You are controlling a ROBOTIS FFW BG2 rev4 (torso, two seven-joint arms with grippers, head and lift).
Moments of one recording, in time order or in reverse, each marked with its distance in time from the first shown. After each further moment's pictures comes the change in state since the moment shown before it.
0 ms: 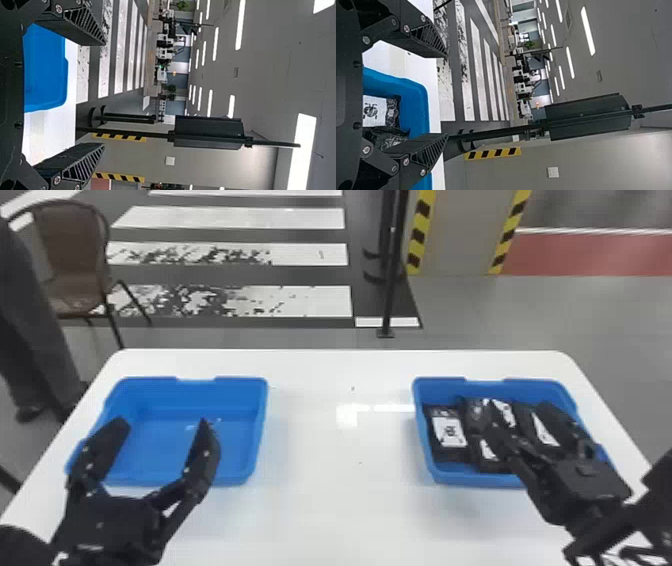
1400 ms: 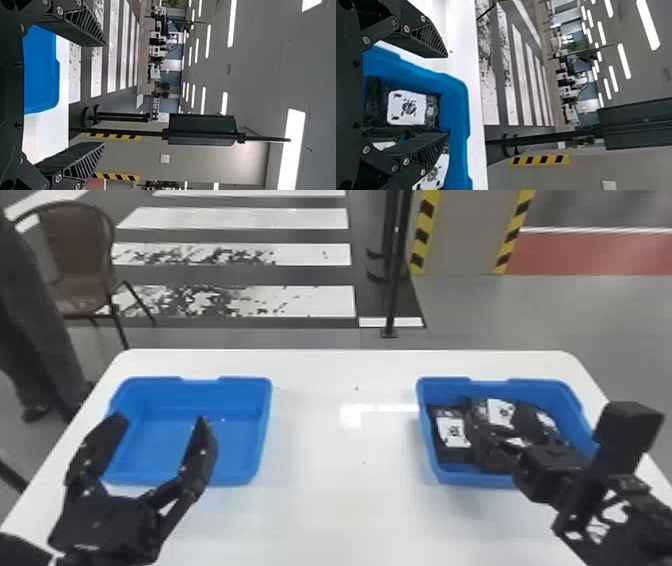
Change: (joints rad) left arm -0.008 -0.014 0.028 0.027 0.000 -0.054 -0.045; right arm -0.203 -0.040 -0.022 0.092 -0.018 0.390 0.019
